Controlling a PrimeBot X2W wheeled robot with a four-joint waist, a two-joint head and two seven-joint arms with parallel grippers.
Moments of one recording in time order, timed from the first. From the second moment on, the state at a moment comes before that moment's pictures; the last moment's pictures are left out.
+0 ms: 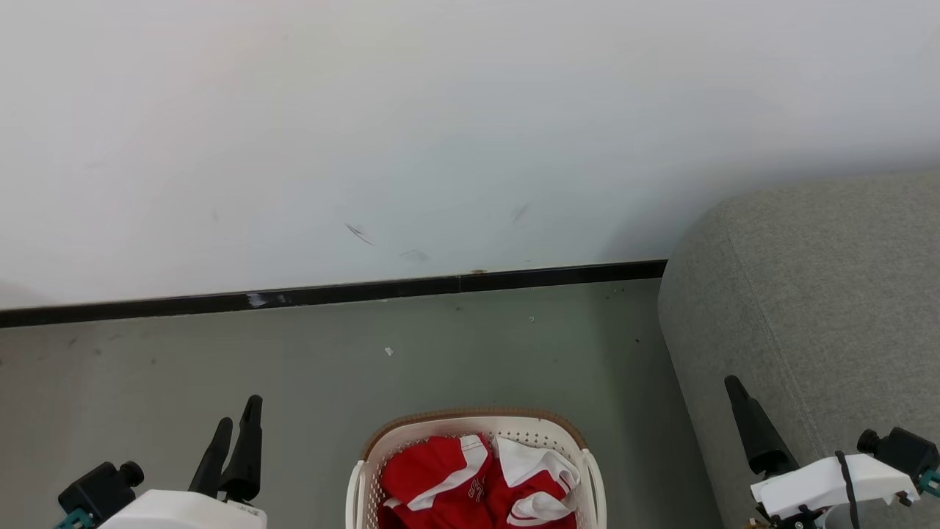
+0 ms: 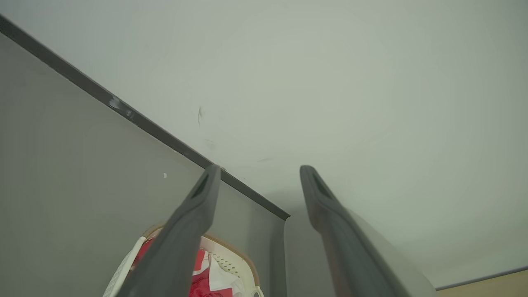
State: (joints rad) left arm -0.02 0.06 -0.05 0.21 -1.06 -0.08 -0.04; right arm -0.01 -0.03 -0.02 0.22 1.00 0.12 -0.05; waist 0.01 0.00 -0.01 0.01
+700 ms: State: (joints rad) left arm -0.01 0.07 -0.14 0.16 -0.65 0.00 -0.12; right arm 0.00 -0.03 0.01 0.20 0.57 0.12 -0.12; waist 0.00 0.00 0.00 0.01
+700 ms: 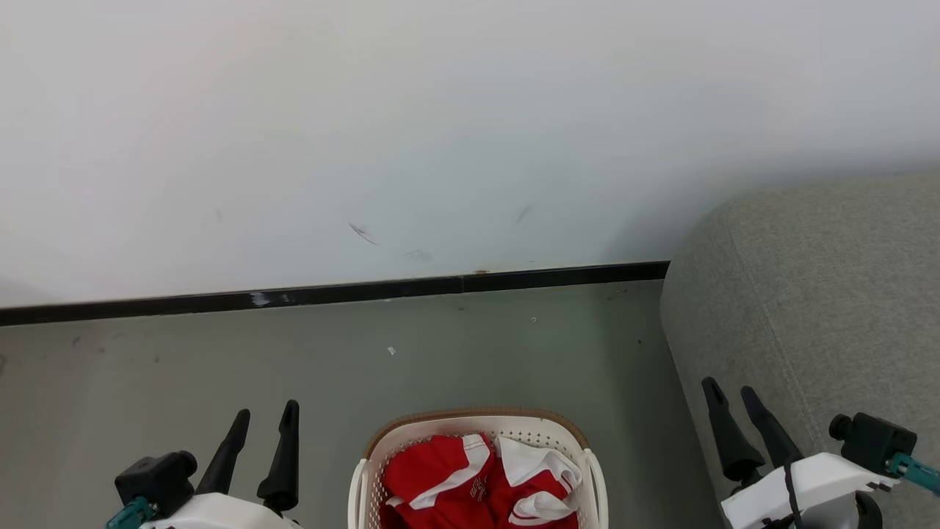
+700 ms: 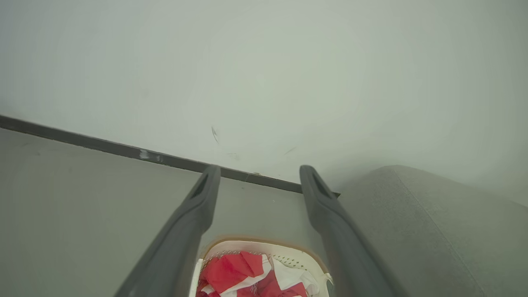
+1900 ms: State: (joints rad) left arm 0.02 0.07 -0.20 0.14 -0.17 0.10 -0.25; right arm 0.04 -0.04 0.08 0.14 0.05 0.12 -0.25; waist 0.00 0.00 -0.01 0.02
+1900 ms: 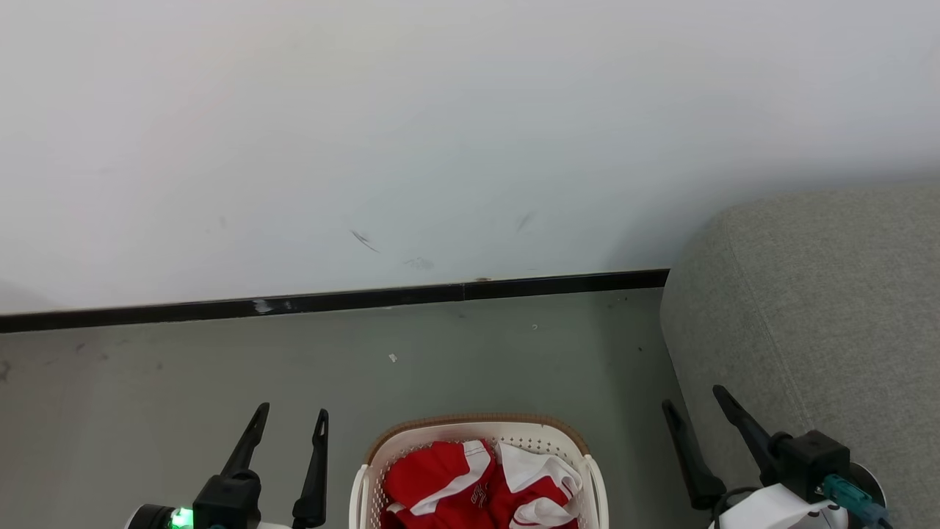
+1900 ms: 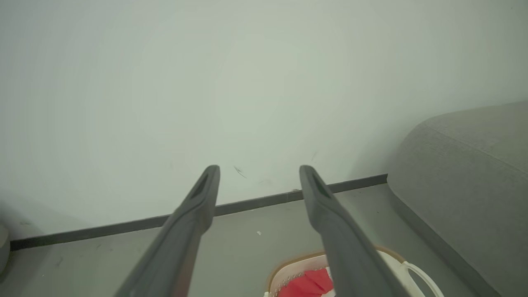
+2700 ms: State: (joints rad) left arm 0.03 0.06 -0.17 0.16 -0.18 0.10 -0.25; right arm 0.04 -0.04 0.07 0.13 0.05 0.12 -0.25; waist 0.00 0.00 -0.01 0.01
